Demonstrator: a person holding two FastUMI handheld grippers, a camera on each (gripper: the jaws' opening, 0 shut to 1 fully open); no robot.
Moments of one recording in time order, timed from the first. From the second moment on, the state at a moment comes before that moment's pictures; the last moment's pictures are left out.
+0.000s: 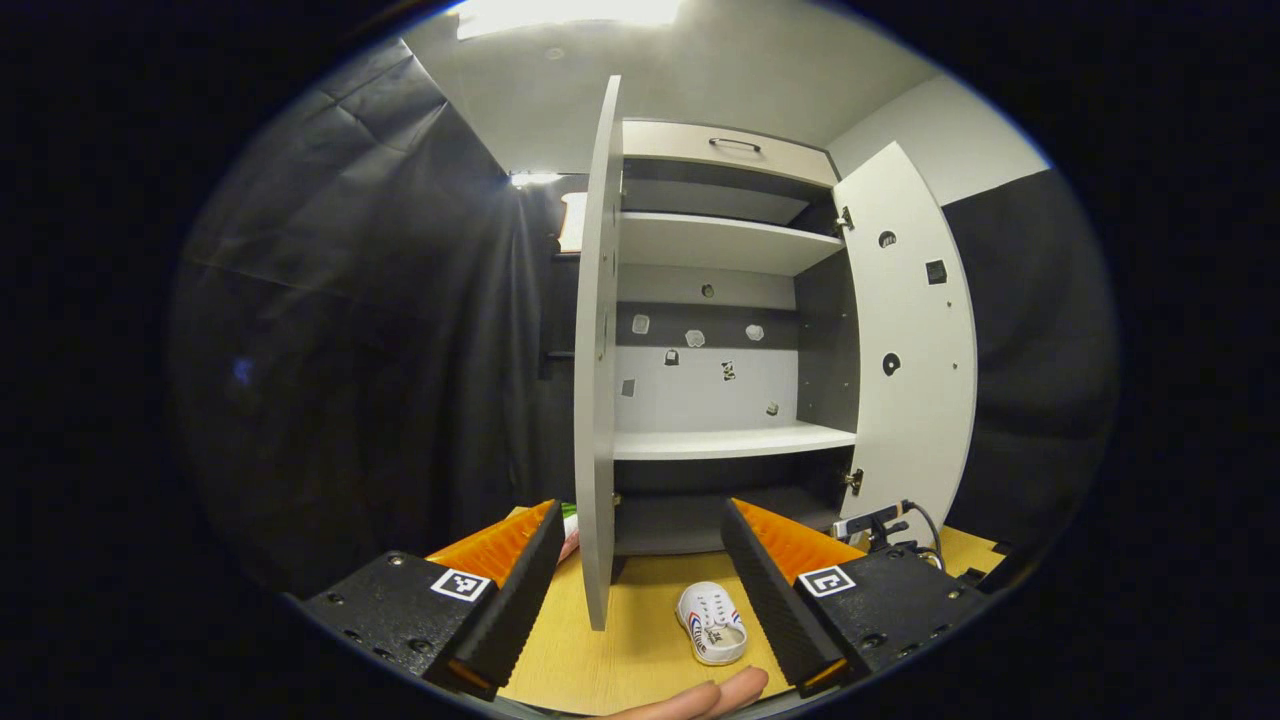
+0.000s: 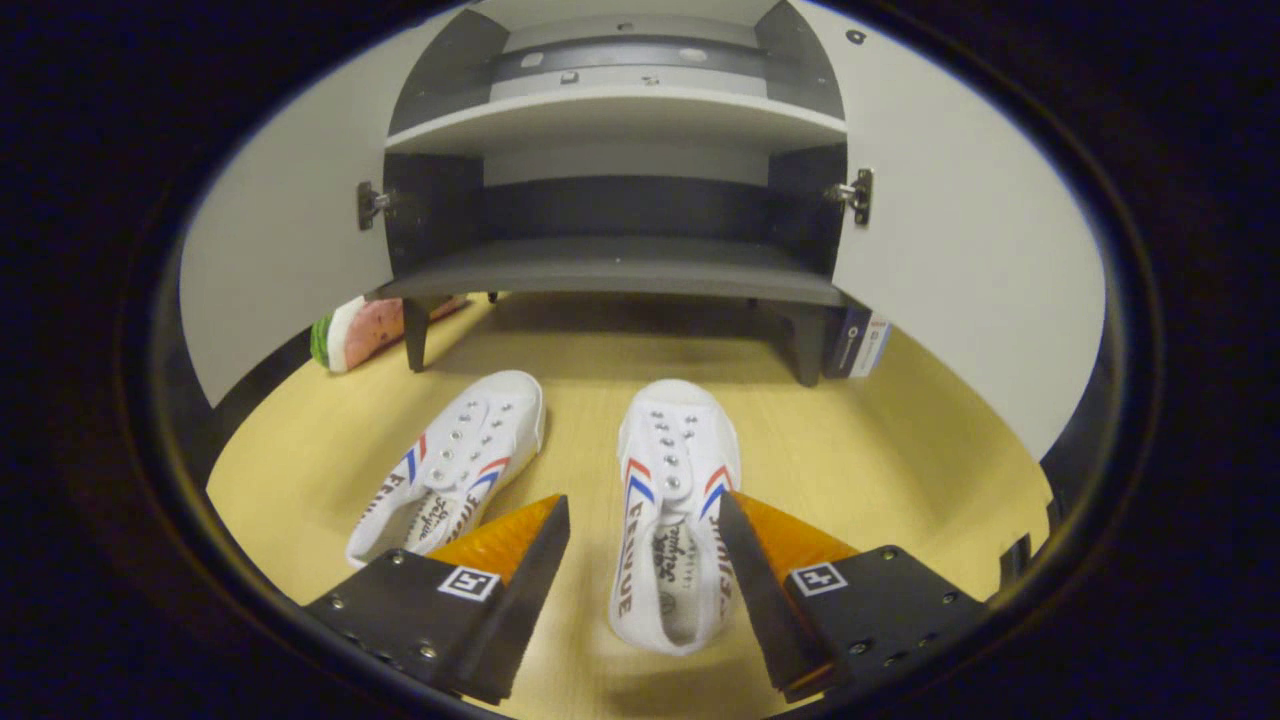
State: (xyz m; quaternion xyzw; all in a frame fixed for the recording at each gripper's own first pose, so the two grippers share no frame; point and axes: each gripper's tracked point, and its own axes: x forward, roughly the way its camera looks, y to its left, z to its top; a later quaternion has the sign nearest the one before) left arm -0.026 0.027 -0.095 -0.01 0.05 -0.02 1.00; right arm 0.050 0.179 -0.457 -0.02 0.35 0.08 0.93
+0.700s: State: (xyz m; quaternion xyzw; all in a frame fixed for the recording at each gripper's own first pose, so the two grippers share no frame) left arm -0.019 0.017 -0.127 0.00 0.07 -0.07 1.00; right arm 0.085 0.177 -0.482 -0.03 0.32 0.04 0.95
